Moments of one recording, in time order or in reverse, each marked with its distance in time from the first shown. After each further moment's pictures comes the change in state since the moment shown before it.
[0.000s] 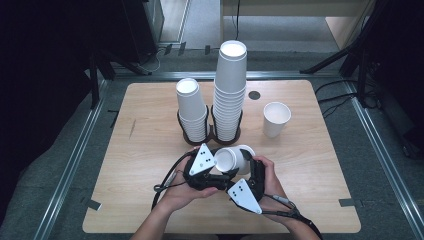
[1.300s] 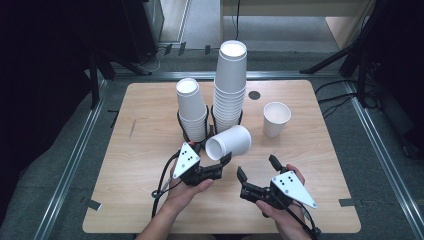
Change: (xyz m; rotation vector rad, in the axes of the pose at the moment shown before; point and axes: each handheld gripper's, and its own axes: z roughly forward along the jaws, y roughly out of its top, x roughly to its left) left arm 0.014 -0.024 0.000 -0.361 0.124 -0.166; right arm -0.050 0.022 -0.051 0.056 -0.038 0.935
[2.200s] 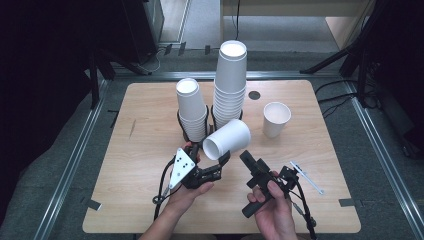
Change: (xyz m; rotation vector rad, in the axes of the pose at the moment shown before) left arm -0.004 -0.005 -0.006 -0.162 0.033 0.020; right arm -0.008 0.009 0.017 0.061 0.080 0.841
